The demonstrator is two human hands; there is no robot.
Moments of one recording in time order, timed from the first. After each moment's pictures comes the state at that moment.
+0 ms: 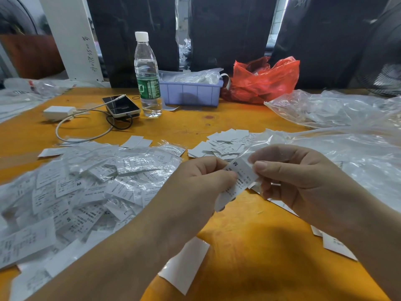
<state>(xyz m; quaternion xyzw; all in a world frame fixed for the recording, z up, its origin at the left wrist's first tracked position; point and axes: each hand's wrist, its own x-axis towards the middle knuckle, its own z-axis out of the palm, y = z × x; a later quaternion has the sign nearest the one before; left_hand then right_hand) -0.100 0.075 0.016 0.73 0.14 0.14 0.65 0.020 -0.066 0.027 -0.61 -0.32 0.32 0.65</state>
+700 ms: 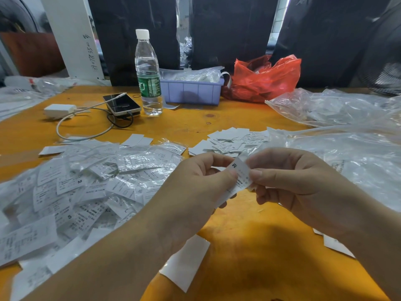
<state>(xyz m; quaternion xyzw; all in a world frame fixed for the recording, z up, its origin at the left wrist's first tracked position) -0.097 0.077 0.010 0.71 0.14 0.16 0.67 0.022 -0.066 0.021 -0.60 -0.37 0.34 0.62</state>
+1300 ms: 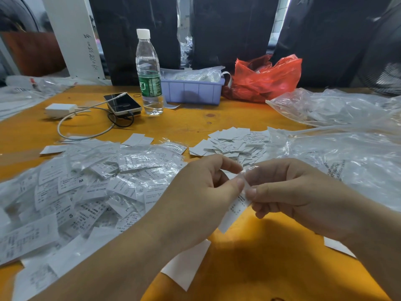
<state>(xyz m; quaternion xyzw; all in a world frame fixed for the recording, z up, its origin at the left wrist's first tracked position) -0.101 0.075 0.004 0.82 0.09 0.19 0.53 0.020 -0.067 0.022 -0.64 -0.40 0.39 0.52</state>
